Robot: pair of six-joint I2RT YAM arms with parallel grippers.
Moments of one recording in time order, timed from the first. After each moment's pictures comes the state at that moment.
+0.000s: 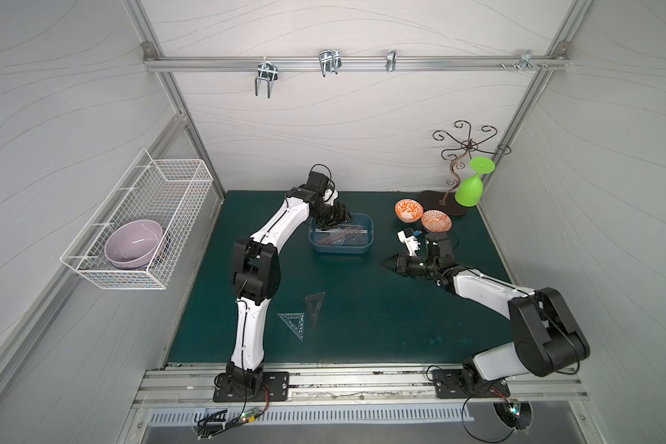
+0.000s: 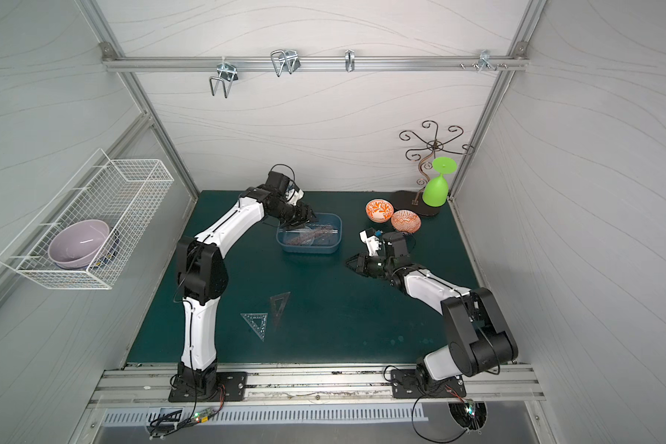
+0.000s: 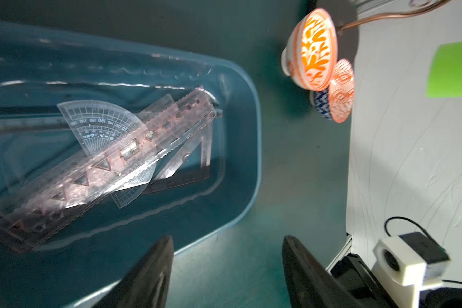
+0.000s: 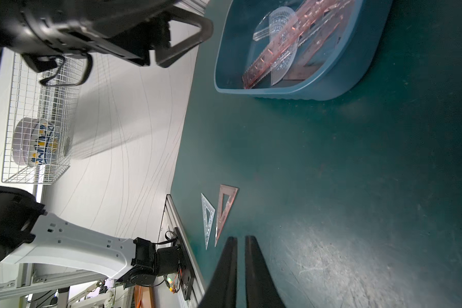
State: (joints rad) left arm -0.35 2.10 1.96 -0.86 0.50 -0.48; right arm 0.38 1.43 0.69 0.15 -0.78 0.63
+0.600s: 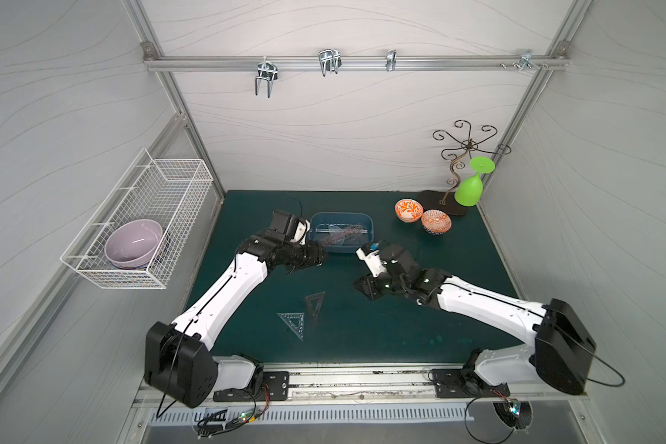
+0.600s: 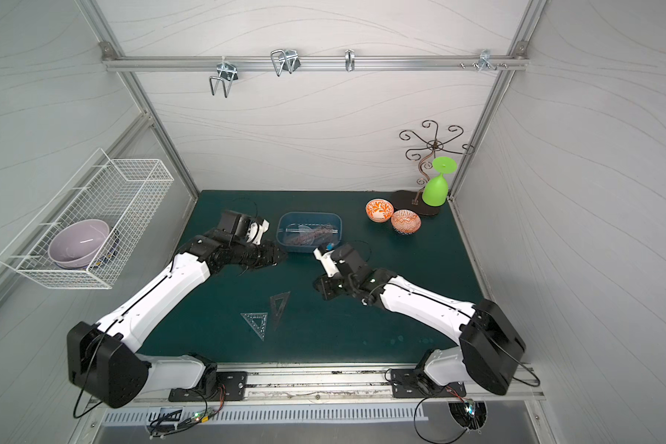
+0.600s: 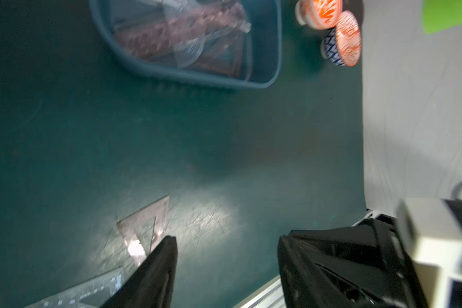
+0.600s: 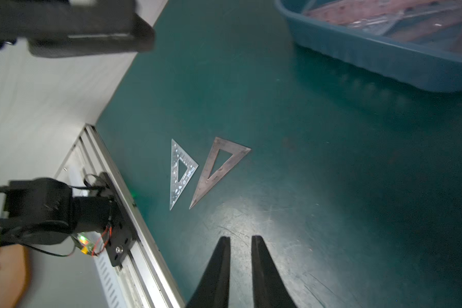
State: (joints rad) left arm -0.35 1.28 1.06 -0.77 0.35 -0.54; right arm 0.96 1.42 0.94 -0.26 -0.19 0.36
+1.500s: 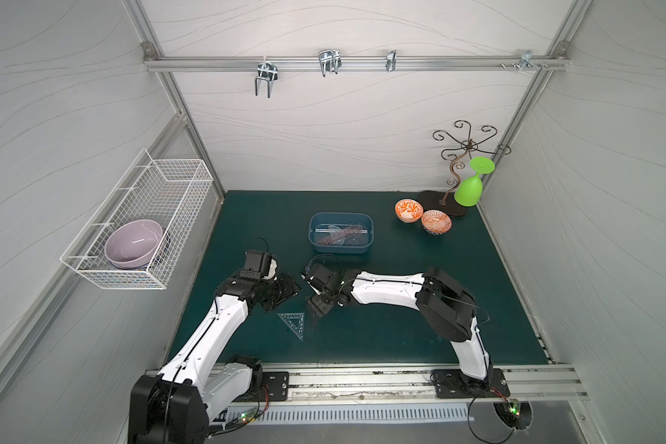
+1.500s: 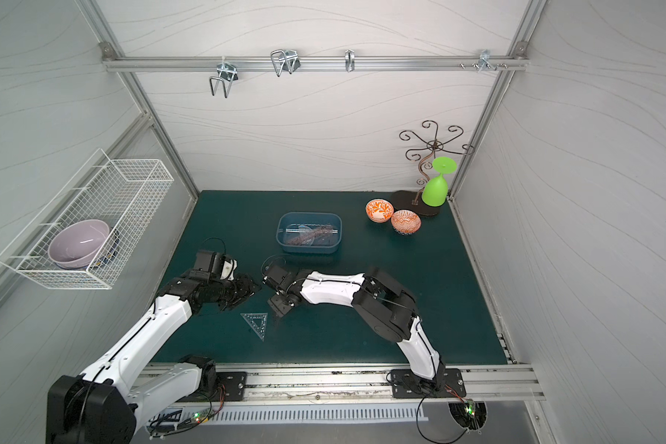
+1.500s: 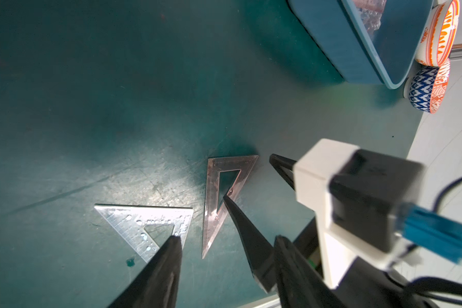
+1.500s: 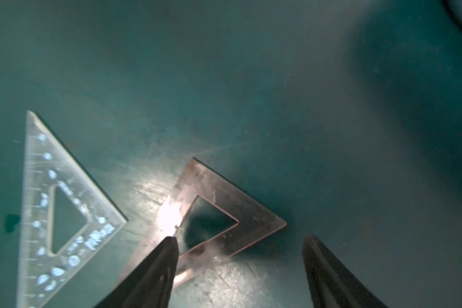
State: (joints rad) left arm -0.15 1.04 0.69 -0.73 0.36 -0.69; right arm 1.16 2.08 1.45 -0.45 0.13 0.19
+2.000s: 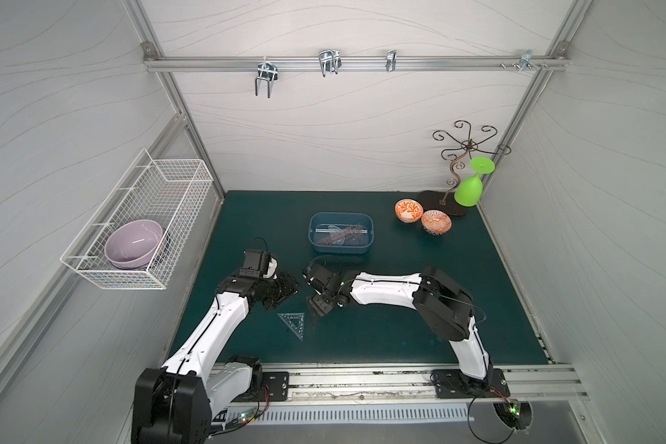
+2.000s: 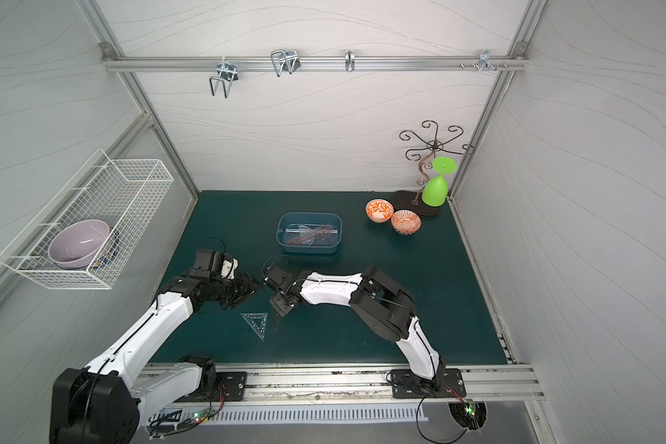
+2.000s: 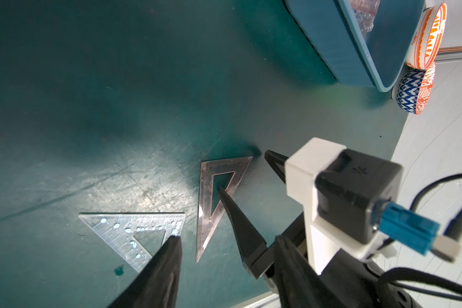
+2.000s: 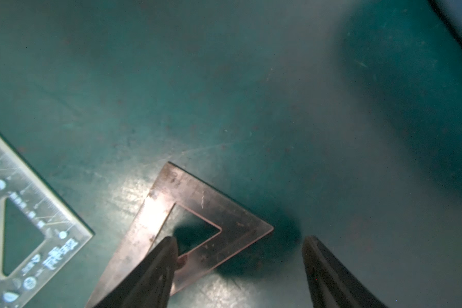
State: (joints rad) left arm -0.12 1.07 0.68 -0.70 0.41 -0.69; right arm 1.14 2.09 1.43 -0.42 0.17 0.19
